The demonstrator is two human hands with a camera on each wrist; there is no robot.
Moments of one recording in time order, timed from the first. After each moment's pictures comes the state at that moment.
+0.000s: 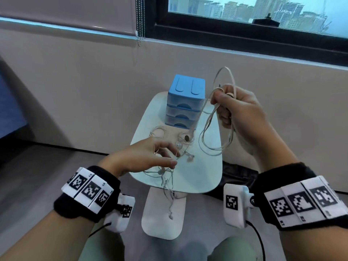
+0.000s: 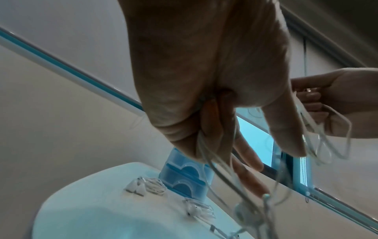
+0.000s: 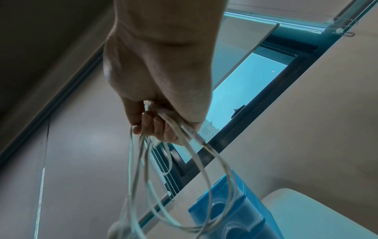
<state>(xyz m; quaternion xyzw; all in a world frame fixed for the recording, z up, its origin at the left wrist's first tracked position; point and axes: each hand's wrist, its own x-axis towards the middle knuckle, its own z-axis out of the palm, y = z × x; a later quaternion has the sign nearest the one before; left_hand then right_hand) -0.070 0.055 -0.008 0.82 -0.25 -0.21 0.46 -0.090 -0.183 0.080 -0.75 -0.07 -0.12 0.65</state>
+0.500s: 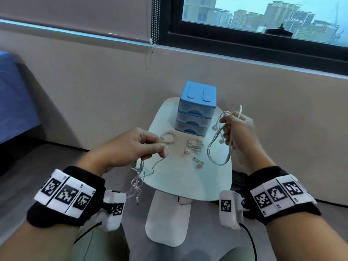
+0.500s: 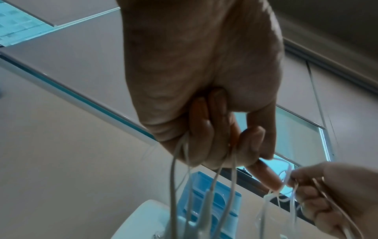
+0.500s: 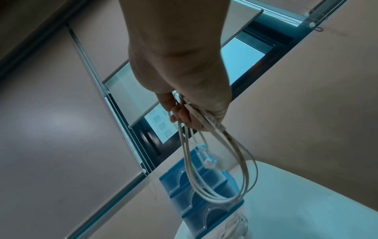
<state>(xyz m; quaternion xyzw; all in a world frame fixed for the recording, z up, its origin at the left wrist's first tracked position) -0.077 0.105 0.021 0.83 -0.20 -0.15 0.49 -0.045 -0.183 0.026 -0.71 0.11 -0.15 0.67</state>
